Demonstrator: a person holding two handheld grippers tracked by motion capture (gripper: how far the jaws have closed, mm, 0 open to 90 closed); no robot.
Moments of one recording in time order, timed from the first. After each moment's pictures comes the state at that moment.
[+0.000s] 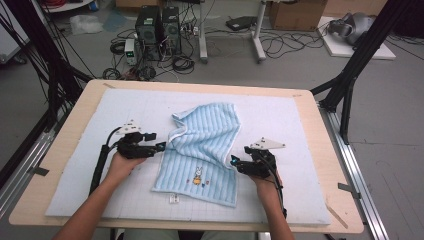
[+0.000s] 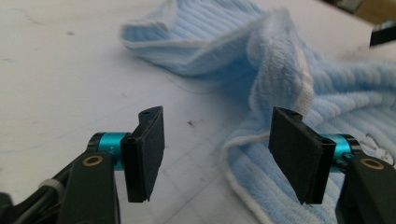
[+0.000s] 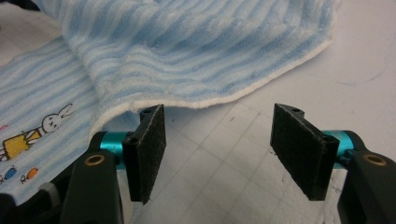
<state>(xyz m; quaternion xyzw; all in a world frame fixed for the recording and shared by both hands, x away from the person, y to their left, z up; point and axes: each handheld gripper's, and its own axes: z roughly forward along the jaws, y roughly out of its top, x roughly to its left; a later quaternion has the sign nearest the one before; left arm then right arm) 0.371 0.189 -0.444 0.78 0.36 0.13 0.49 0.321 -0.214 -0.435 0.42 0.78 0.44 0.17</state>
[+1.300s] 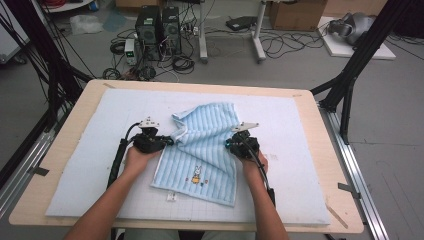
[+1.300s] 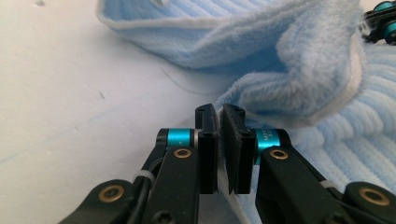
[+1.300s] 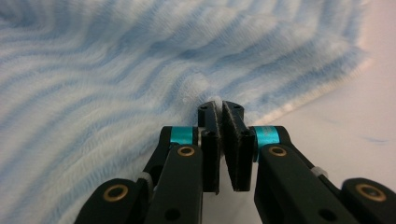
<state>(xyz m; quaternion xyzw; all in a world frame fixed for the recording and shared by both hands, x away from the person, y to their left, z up) 0.397 0.164 -0.450 0.78 0.41 0.11 0.46 0.385 -0.174 -0.439 0.42 0.82 0.35 0.19</state>
